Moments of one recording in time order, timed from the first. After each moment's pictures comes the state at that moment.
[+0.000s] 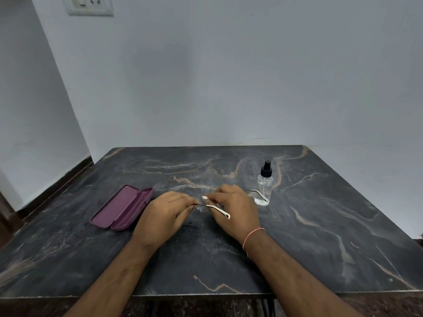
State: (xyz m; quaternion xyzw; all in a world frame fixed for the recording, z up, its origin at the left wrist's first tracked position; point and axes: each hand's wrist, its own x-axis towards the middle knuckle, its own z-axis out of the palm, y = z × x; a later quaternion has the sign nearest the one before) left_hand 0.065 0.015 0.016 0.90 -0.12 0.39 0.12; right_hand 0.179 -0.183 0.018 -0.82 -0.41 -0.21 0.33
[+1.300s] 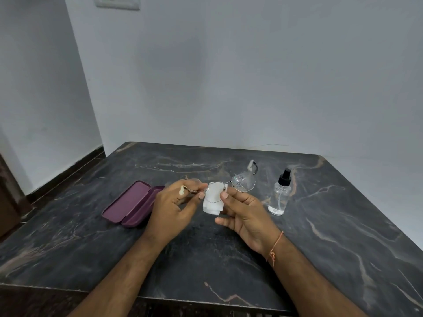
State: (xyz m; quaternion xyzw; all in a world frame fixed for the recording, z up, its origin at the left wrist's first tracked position) left_hand 0.071 0.011 0.022 0.80 -0.05 0.44 0.41; right_hand 0.152 -0.181 0.054 -0.48 -0.19 0.34 0.78
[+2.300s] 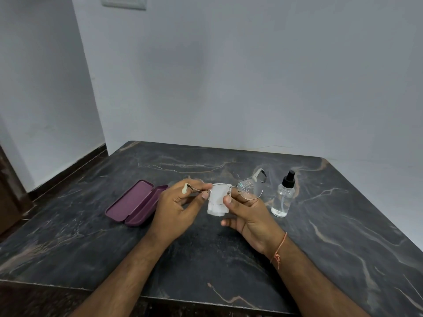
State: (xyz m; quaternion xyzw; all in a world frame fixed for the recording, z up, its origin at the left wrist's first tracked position) left_hand 0.071 0.011 0.022 0.77 -0.07 0.44 0.46; right_hand 0.154 -0.182 0.052 -0.49 -0.24 0.33 0.77
